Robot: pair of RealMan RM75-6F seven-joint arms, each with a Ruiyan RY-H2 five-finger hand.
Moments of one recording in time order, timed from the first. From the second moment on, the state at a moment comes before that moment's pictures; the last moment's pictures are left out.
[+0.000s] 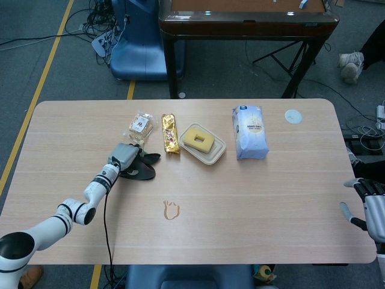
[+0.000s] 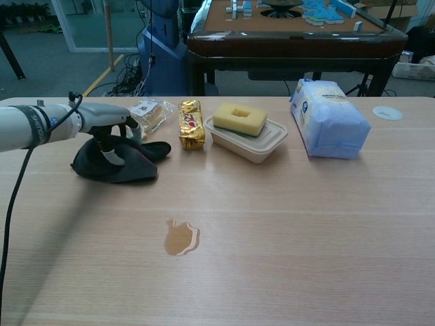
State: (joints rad) left arm -0.95 -1.70 -0.17 -0.80 1.22 0.54 0.00; right arm 0.03 -1.02 0.08 -1.68 -1.47 1.52 -0.12
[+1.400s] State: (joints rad) left arm -0.93 -1.66 -0.05 -1.37 1.47 0.71 -0.03; right arm 0.00 -1.02 0.06 -1.66 -1.50 1.57 -0.07
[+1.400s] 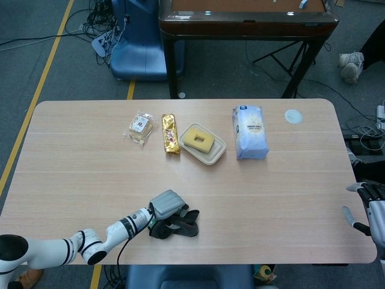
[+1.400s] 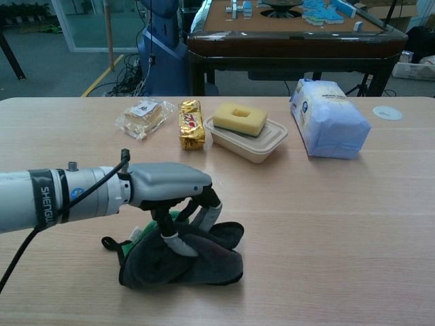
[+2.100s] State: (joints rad) left arm -0.93 -1.71 -0.04 -1.17 1.37 0.71 0.29; right arm -0.01 -1.02 0.06 -1.63 -1.51 1.58 -0.03
